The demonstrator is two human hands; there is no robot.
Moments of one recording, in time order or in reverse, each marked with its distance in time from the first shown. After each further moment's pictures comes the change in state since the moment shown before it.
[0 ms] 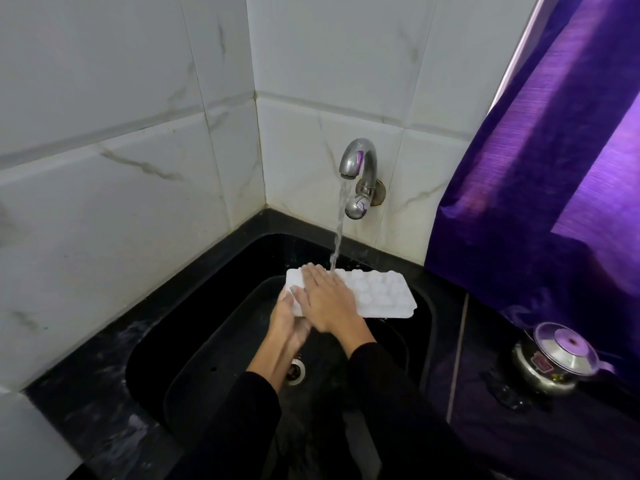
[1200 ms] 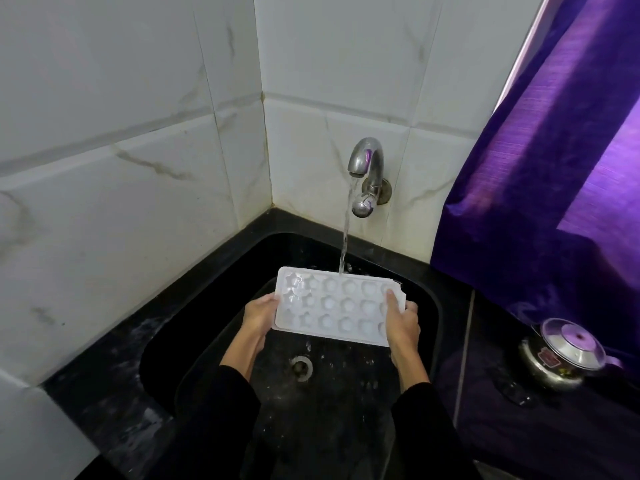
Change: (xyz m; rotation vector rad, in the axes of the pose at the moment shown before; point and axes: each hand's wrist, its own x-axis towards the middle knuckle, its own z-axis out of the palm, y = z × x) left_hand 0.013 0.041 -0.051 0.757 0.223 0.137; right_hand -0.059 0.064 0.015 1.132 0.438 0.928
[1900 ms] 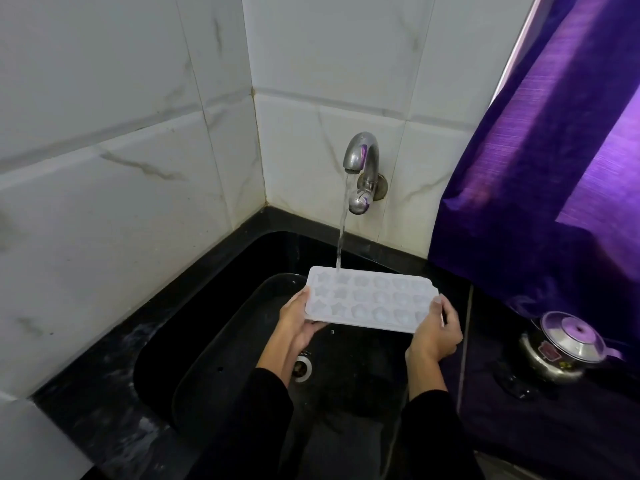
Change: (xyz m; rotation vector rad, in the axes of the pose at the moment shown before) left_hand -0.012 -0.003 0.057 -0.422 -0.199 -0.210; right_hand 0.000 0.001 -0.020 0.589 0.477 -0.035
